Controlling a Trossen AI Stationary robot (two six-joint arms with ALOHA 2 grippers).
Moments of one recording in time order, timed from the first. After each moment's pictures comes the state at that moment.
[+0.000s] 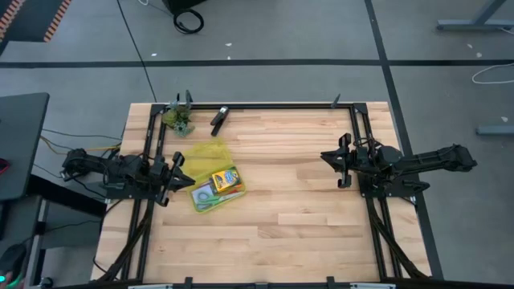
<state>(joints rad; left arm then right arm) -0.24 0.01 0.01 0.17 -0.06 -0.10 0.07 0.28 0.01 0.56 0.20 -0.06</state>
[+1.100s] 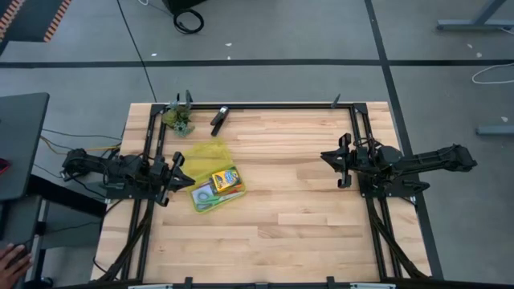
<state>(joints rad) -0.24 0.01 0.01 0.17 -0.06 -0.10 0.07 0.28 0.01 0.56 0.20 -0.06</state>
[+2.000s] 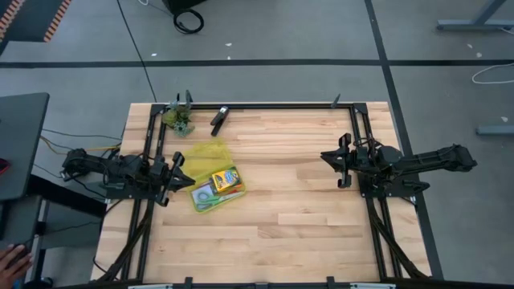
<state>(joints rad) -0.24 0.01 0.01 0.17 -0.06 -0.10 0.07 0.28 0.01 0.56 0.20 -0.06</state>
